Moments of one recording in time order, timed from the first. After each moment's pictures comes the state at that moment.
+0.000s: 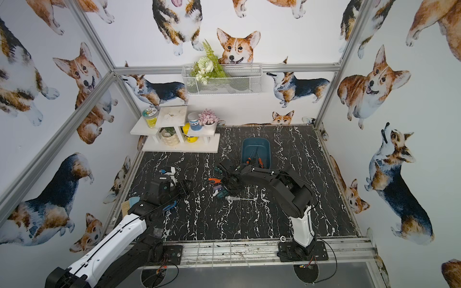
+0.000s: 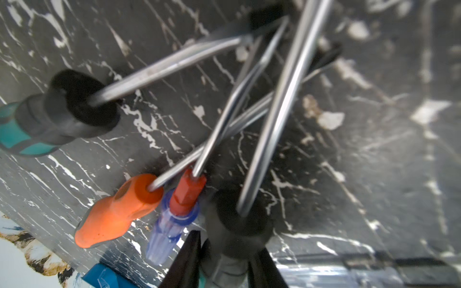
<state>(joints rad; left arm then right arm) -0.31 0.84 0.46 -0.28 0.06 -0.68 0.79 1.92 1.27 -0.56 -0.06 1.59</state>
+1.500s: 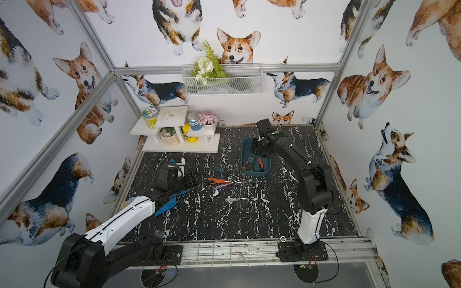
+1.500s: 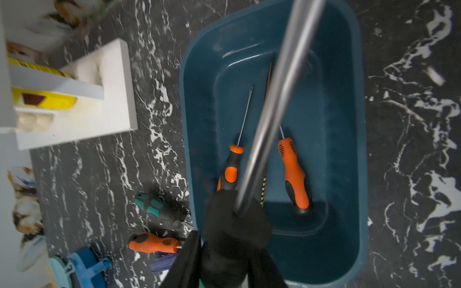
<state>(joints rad) -0.33 1.11 0.59 -0.17 0.16 -0.62 0.31 1.85 1.61 -0.82 -0.12 0.58</state>
